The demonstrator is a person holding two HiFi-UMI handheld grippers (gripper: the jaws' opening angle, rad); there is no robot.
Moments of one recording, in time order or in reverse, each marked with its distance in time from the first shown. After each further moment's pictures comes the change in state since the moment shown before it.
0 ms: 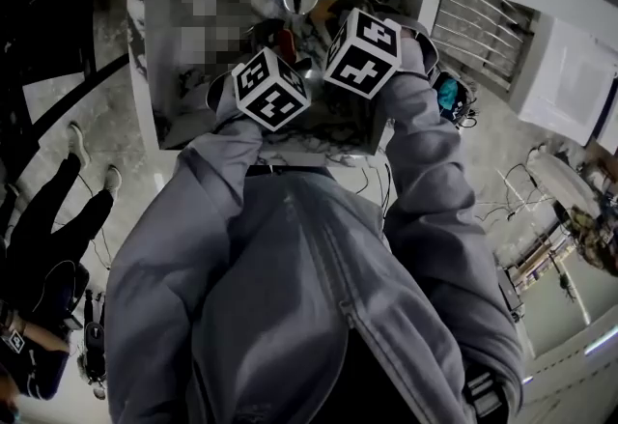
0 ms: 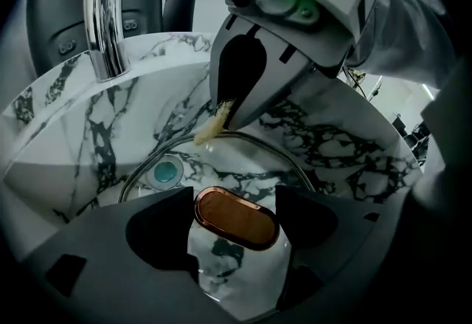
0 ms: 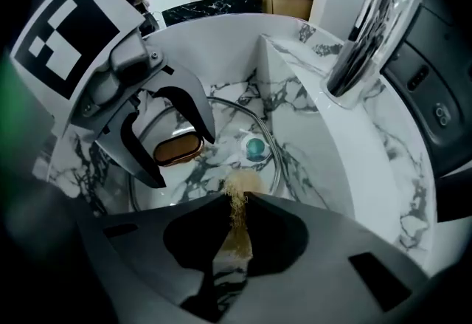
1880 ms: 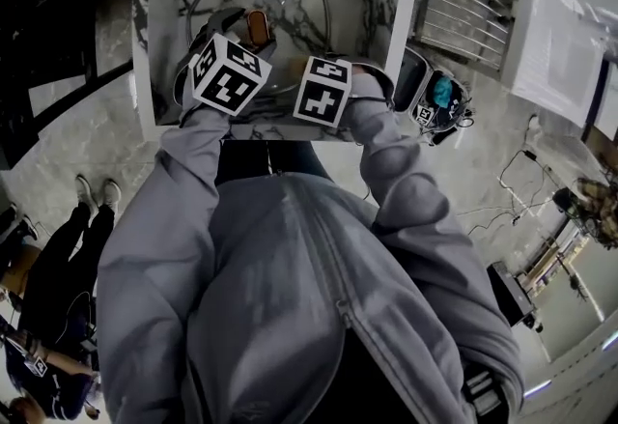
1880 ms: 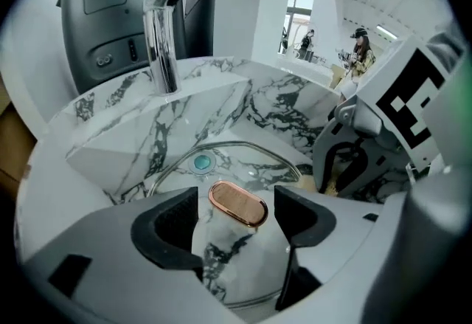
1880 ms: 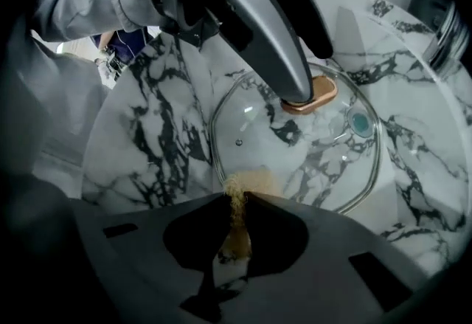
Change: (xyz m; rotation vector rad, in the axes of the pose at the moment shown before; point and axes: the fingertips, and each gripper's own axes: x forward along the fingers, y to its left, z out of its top) left arm -0.065 0.013 -0.023 -0.038 -0.060 0.130; right arm 0.008 0.176 -0.020 -0.003 0.072 0.286
